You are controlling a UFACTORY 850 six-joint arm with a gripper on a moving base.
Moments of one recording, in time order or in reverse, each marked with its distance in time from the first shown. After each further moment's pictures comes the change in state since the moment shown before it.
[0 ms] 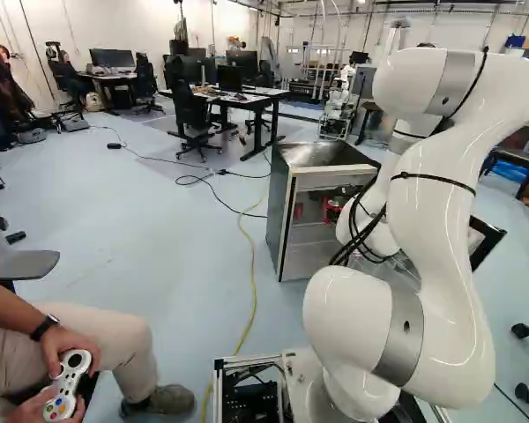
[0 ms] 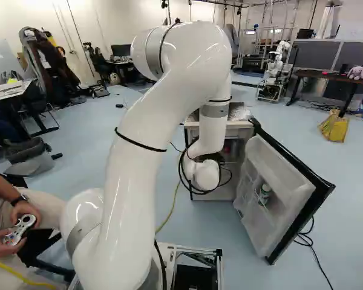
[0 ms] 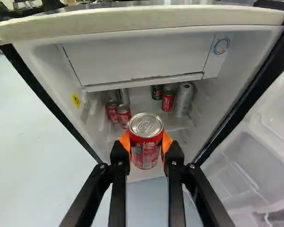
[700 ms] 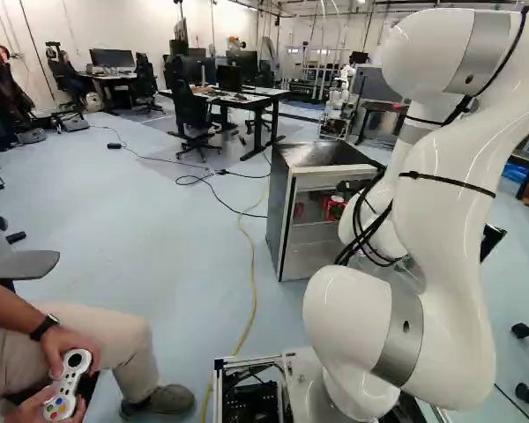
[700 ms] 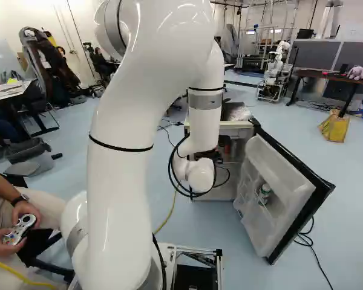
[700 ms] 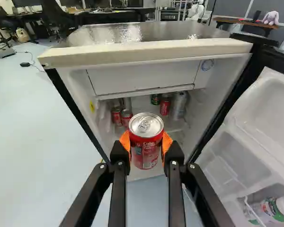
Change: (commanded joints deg) arm -0.8 10.2 7.8 0.0 0.0 0.0
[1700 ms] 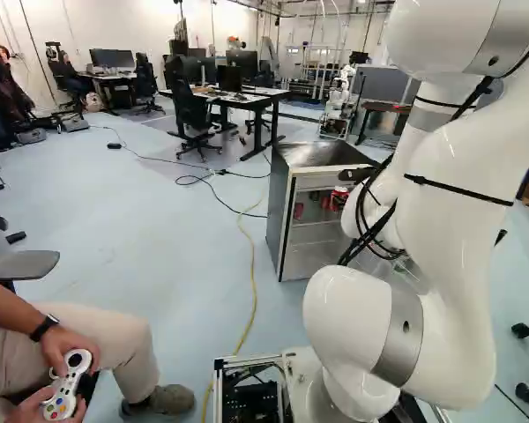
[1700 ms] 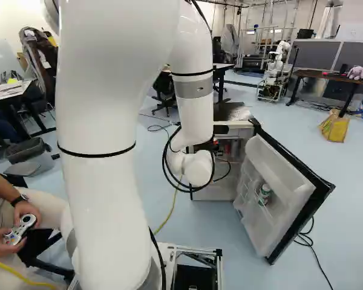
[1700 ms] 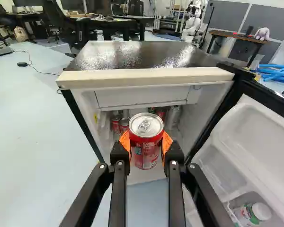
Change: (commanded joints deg) arm 0.1 9.8 3.0 0.0 -4.9 0.0
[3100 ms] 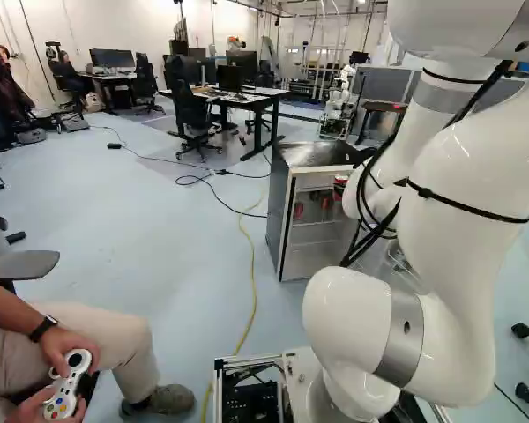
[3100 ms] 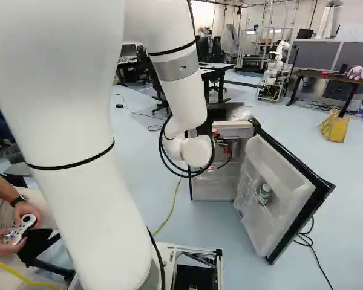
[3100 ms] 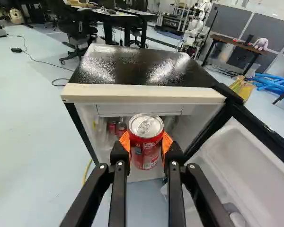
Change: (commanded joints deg) arm 2.3 8.8 -2.2 0.0 -11.8 0.0
